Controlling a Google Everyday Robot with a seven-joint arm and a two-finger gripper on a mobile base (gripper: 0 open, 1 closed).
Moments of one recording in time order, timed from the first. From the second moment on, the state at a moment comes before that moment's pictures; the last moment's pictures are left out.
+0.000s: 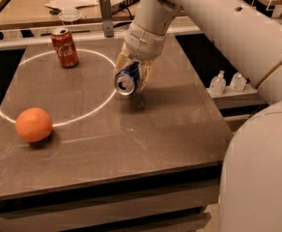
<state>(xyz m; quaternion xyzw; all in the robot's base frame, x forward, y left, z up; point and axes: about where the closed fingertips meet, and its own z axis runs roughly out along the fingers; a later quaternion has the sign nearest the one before) 0.588 0.021 0.876 -0.97 0.17 0.07 0.17</state>
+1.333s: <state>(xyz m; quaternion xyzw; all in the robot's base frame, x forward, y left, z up) 0.587 0.009 0.860 -0.99 0.14 -0.04 0.07</state>
